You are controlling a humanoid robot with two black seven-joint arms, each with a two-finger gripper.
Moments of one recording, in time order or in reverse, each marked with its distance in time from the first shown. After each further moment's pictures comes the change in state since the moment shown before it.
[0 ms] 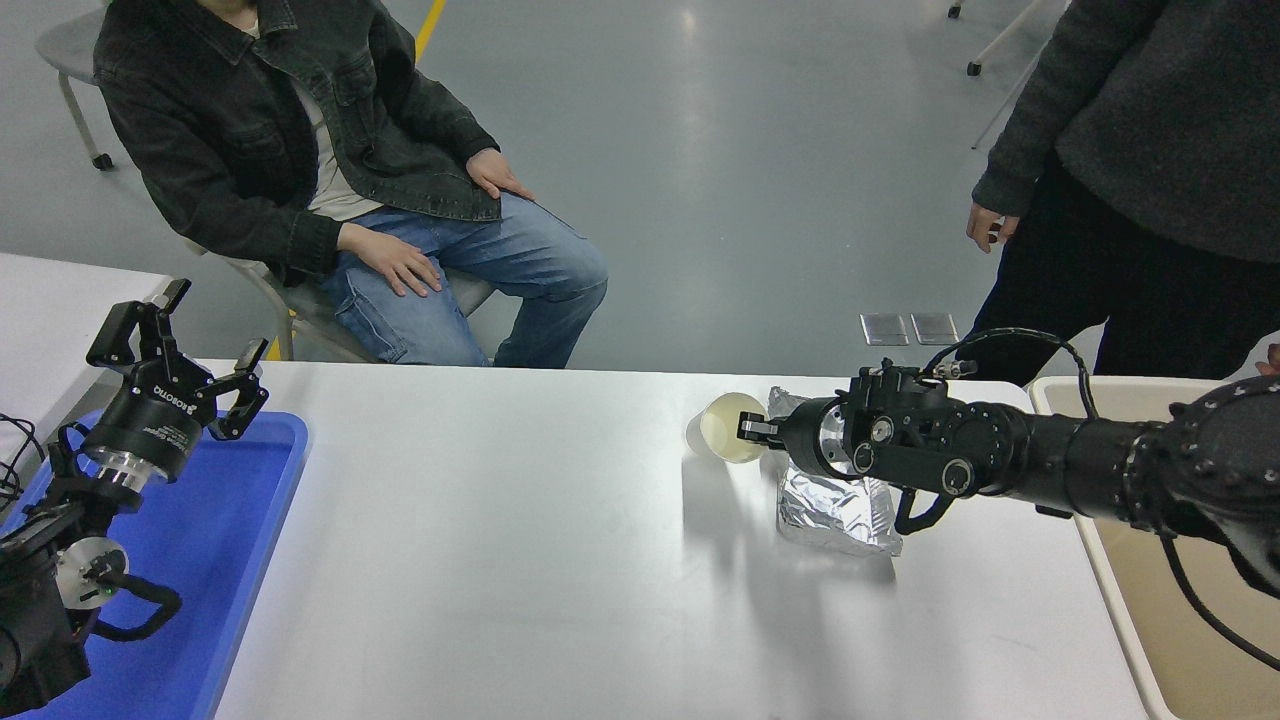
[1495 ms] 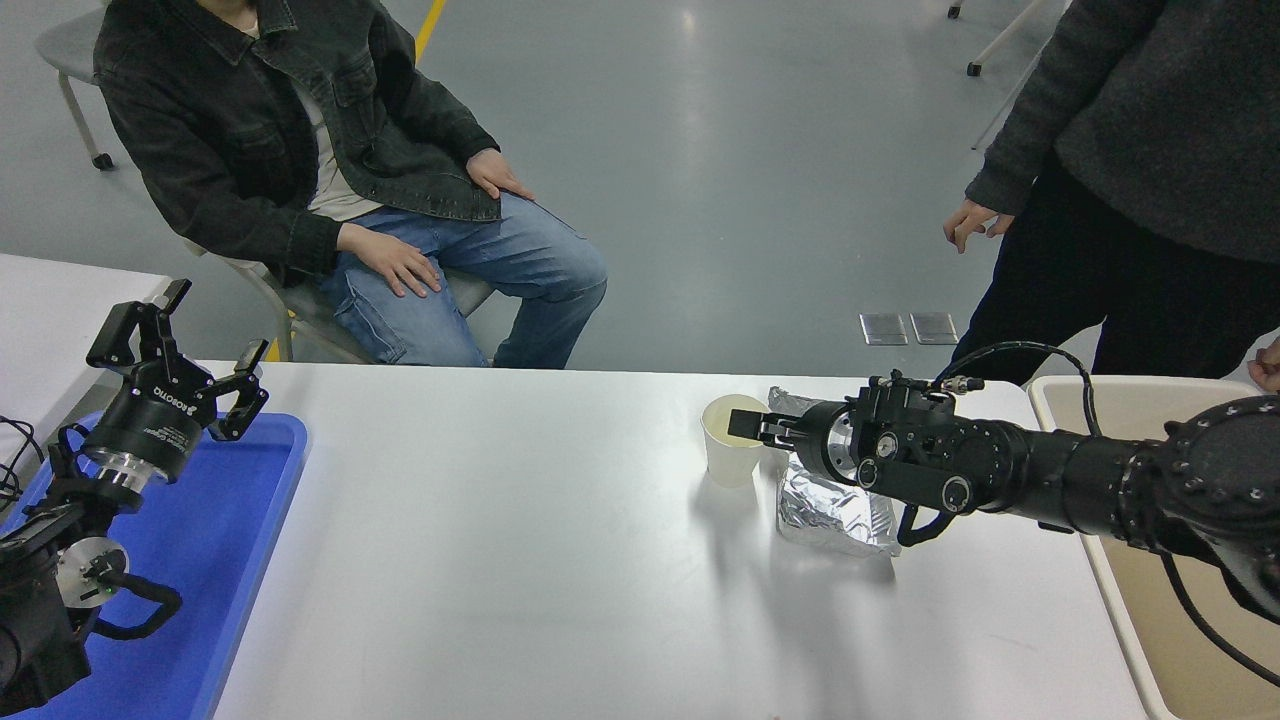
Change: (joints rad) left arm 0.000 0.000 0.000 0.000 0.000 0.000 0.000; right arm -0.108 0.118 -0.004 -0.172 -0.058 -0.051 0.001
